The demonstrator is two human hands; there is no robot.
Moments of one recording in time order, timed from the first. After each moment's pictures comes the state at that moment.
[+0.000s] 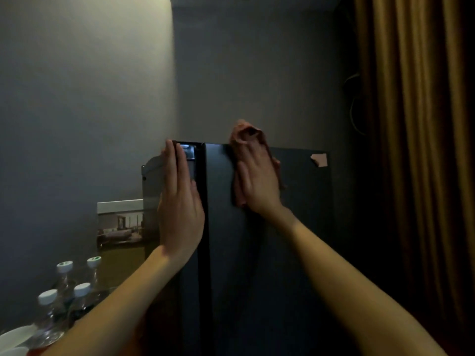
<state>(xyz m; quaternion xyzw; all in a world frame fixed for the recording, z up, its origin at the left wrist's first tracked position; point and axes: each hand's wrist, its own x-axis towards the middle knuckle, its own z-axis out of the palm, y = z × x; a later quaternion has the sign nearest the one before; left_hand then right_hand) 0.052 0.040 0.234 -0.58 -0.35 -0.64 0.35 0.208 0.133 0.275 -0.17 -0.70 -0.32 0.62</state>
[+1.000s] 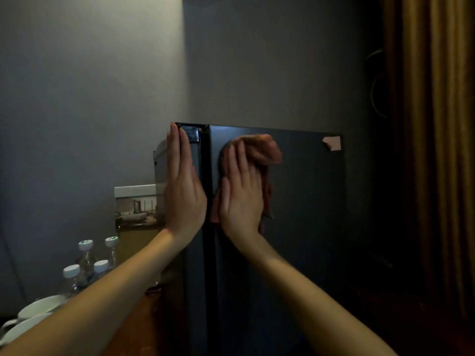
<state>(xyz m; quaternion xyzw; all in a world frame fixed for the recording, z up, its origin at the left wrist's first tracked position) 0.051 0.045 0.231 -0.60 -0.32 -0.65 0.33 0.150 0.088 0.204 -0.26 -0.65 -0.24 0.68</state>
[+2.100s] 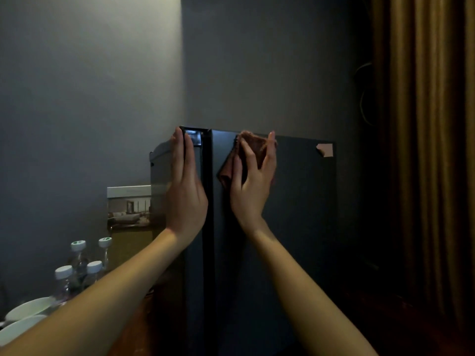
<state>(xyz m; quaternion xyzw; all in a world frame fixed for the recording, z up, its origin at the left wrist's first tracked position) 0.053 0.034 0.231 -0.61 -0.33 -0.64 0.33 0.158 0.094 0.235 -0.24 -0.57 -0.14 0.77</state>
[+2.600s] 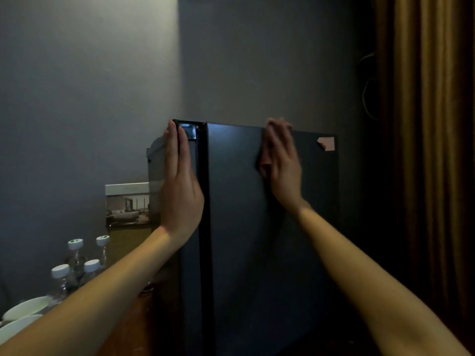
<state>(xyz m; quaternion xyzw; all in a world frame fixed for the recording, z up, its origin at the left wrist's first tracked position) 0.052 0.037 0.230 -0.62 -0.33 -0.64 0.33 0.244 0.146 0.251 -0.20 -0.67 -0.20 0.69</state>
